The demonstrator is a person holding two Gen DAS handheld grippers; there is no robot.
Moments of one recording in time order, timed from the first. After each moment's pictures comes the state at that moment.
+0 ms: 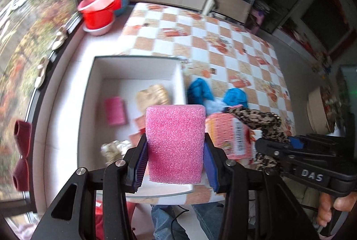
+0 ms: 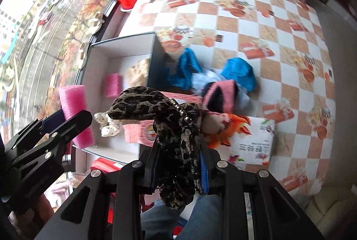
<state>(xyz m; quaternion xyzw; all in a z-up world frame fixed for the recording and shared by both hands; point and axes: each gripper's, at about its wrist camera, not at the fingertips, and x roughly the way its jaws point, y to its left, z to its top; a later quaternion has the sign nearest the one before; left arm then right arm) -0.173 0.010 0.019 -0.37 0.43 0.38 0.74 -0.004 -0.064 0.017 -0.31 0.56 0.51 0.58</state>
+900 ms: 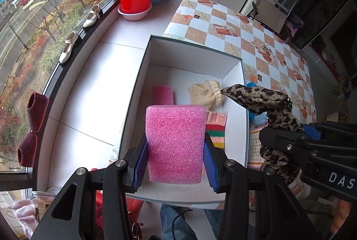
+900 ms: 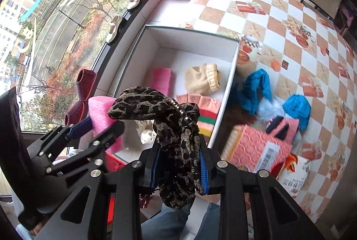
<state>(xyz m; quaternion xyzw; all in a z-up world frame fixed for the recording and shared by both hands) -0.234 0.049 -0.020 -0.40 0.43 0.44 0.68 -0.096 0.022 0.010 -0.37 0.53 0.57 0.51</state>
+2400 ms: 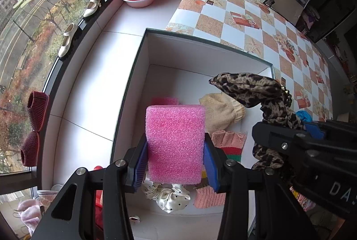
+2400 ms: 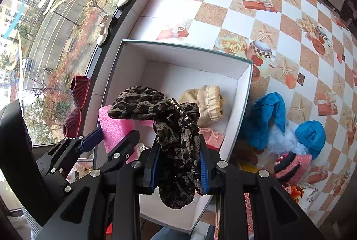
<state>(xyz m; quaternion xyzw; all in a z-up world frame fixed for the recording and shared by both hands) -0.202 0.117 -0.076 -0.41 0.48 0.44 0.64 -0.083 0.100 -0.041 -0.37 0.57 0.55 0.49</state>
